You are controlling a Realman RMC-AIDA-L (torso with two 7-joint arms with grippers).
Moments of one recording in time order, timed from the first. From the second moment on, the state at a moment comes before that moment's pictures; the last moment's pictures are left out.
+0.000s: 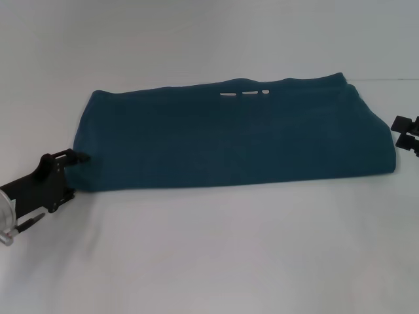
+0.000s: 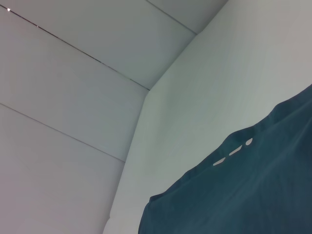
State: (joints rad) left arm -0.49 -2.09 0.48 0.45 1.94 0.98 -2.59; right arm 0.45 1.90 -0.52 -0.54 -1.87 -1.50 2.19
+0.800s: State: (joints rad) left arm -0.52 -2.10 0.47 0.45 1.93 0.98 -2.56; right arm 0.45 1.90 -0.49 -0.54 -1.87 -1.51 2.19
